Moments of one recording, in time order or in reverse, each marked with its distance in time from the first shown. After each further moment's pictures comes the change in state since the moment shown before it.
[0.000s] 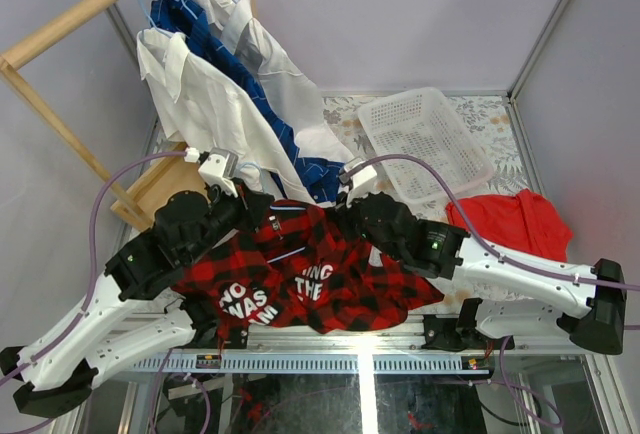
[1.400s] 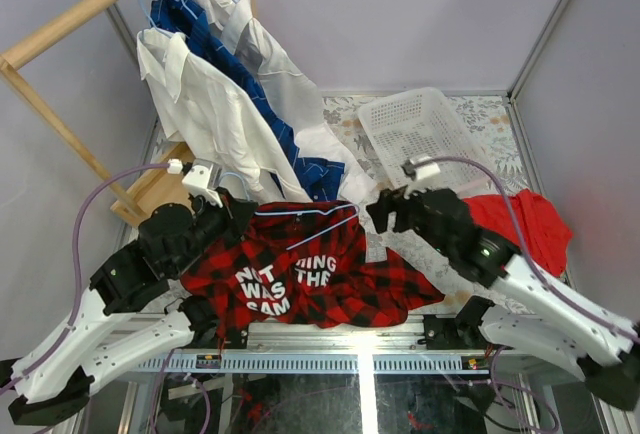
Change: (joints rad) left arm -0.005 -0.097 -0.027 -0.080 -0.054 0.024; right arm -0.313 -0.227 -0.161 -0.108 -0.147 0.032
